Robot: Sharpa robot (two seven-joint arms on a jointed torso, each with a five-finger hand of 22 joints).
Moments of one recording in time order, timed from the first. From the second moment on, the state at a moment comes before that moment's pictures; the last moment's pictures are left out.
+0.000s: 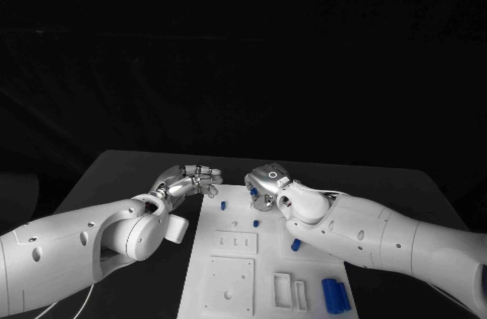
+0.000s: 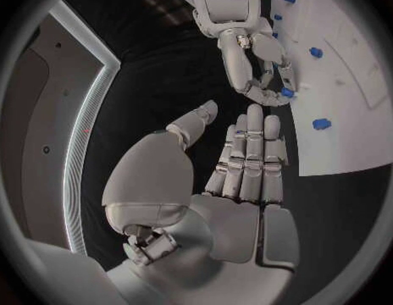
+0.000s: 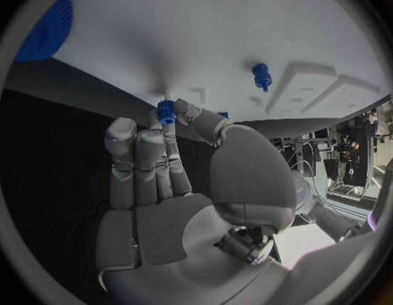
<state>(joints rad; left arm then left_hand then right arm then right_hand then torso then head) 1.34 -0.81 -0.14 1.50 -0.08 -0.35 0.34 1.13 -0.12 0.53 -0.25 0.10 0.77 0.18 0.35 0.43 1.12 0.14 0.10 0.09 1.05 0.05 0.55 0.60 0.04 0.81 -0.04 0.55 1.31 1.27 -0.39 -0.10 1.06 -1.95 -0.45 -0.22 1.16 -0.20 0.85 -0.23 0.05 1.00 0.11 0.41 0.44 1.26 0.06 0.14 0.15 1.34 -0.04 1.18 0.72 0.15 1.29 -0.07 0.96 1.31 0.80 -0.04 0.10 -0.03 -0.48</state>
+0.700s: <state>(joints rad) 1.34 -0.81 -0.14 1.50 -0.08 -0.35 0.34 1.13 -0.13 0.53 -0.25 0.10 0.77 0.18 0.35 0.43 1.12 0.14 0.10 0.09 1.05 0.05 0.55 0.60 0.05 0.81 -0.04 0.55 1.31 1.27 -0.39 -0.10 1.05 -1.93 -0.45 -0.22 1.14 -0.26 0.78 -0.22 0.05 0.98 0.12 0.39 0.44 1.29 0.05 0.12 0.16 1.31 -0.05 1.19 0.71 0.15 1.29 -0.07 0.96 1.31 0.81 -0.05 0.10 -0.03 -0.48</state>
